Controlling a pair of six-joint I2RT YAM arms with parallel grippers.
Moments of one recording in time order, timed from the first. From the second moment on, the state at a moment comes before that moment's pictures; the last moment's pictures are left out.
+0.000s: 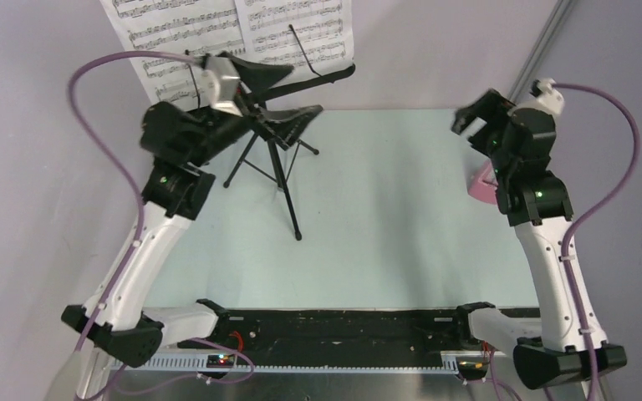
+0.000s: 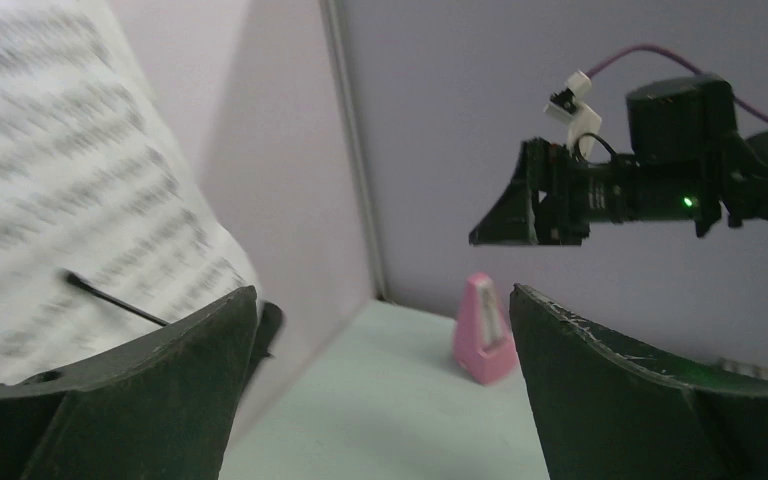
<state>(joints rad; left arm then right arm) -0.46 1.16 1.55 0.12 0.55 -0.11 0.23 1.10 1.46 -0.46 0.22 0.52</state>
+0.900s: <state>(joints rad) -0.52 1.26 1.23 0.02 0.60 -0.20 -0.26 1.64 1.53 -0.52 0.31 0.40</state>
